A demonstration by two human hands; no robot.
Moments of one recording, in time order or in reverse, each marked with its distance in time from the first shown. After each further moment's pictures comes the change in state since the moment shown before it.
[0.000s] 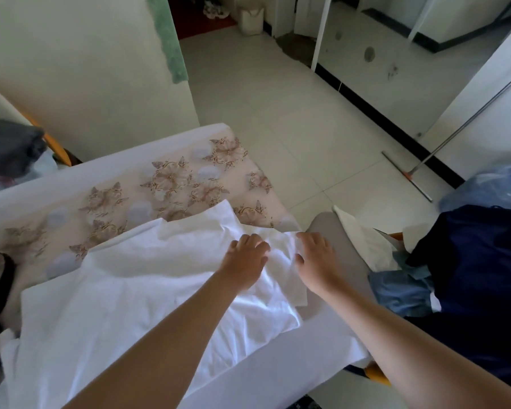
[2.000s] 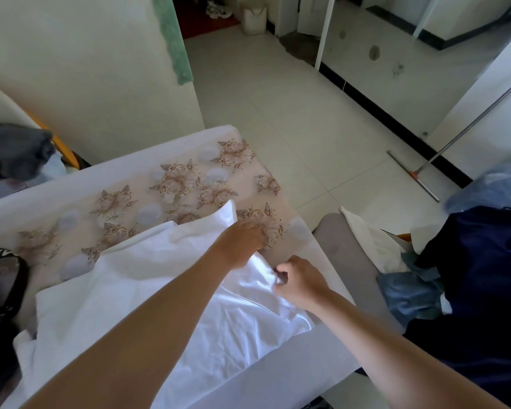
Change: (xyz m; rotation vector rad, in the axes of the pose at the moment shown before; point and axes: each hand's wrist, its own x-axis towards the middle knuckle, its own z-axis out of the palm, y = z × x) left_hand 0.018 -0.047 -0.043 0.342 0.029 0.400; right_hand -0.019 -0.055 0.006 0.107 -0.311 -0.016
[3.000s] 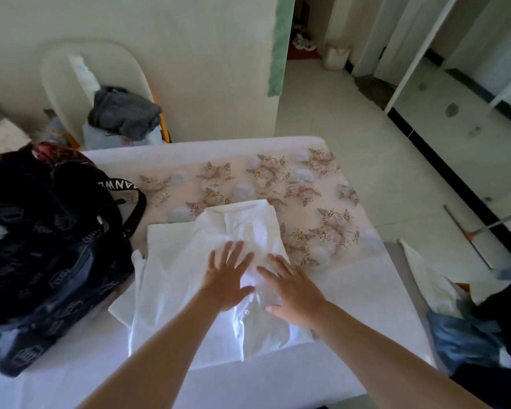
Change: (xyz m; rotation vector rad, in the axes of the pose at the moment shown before) left_hand -0.259 0.015 0.070 -0.329 -0.176 -0.704; right_hand -0.040 -0.143 0.103 -0.570 -0.169 -0.572
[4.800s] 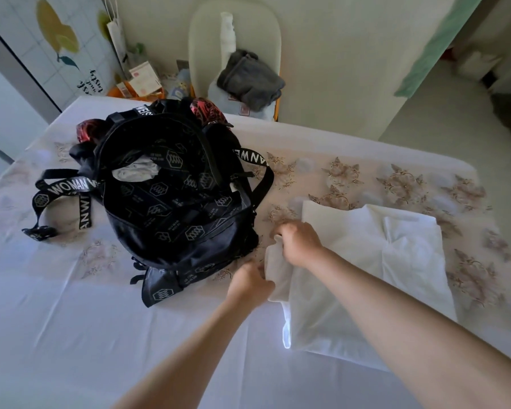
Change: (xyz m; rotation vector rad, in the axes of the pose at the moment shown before) left_hand -0.115 -0.145 0.008 -1.014 0.150 -0.698; right_hand 0.212 -0.209 -0.052 0.005 0.056 -0.137
